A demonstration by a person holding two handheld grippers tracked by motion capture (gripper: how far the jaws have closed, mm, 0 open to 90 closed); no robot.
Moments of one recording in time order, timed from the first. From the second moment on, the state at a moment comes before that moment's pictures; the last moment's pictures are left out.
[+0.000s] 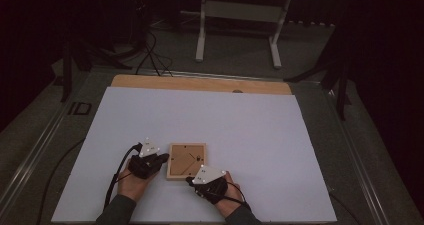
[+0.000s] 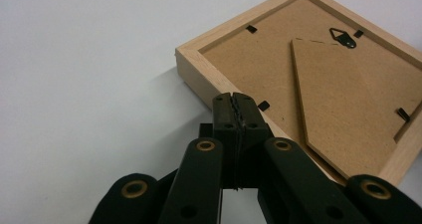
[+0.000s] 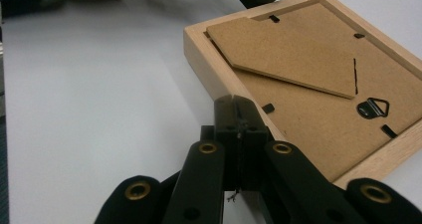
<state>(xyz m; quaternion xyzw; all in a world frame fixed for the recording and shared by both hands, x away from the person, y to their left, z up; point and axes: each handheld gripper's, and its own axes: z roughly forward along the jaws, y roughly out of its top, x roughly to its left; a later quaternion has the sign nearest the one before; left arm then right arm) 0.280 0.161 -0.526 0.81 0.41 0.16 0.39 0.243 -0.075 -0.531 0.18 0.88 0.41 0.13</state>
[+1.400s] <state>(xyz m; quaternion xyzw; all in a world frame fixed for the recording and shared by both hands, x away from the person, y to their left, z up) 0.276 0.135 -0.530 0.82 0.39 0.16 0.39 0.265 -0.088 -0.532 0.23 0.87 0.41 0.15</state>
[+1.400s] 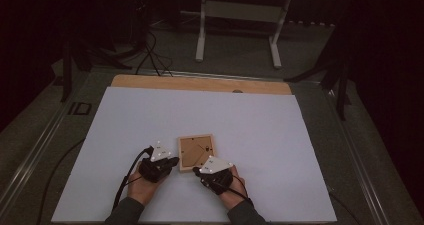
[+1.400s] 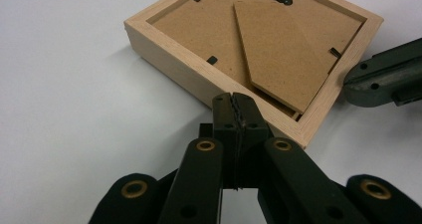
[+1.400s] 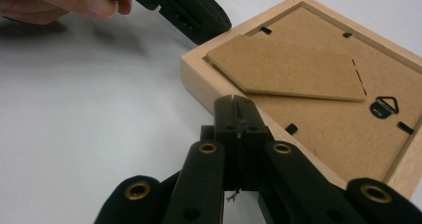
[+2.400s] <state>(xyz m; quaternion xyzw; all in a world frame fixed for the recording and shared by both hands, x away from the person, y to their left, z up) 0.277 0.126 -0.529 0.82 0.40 0.18 0.38 0.271 -0.146 -0.523 0.33 0.85 0.38 0.18</state>
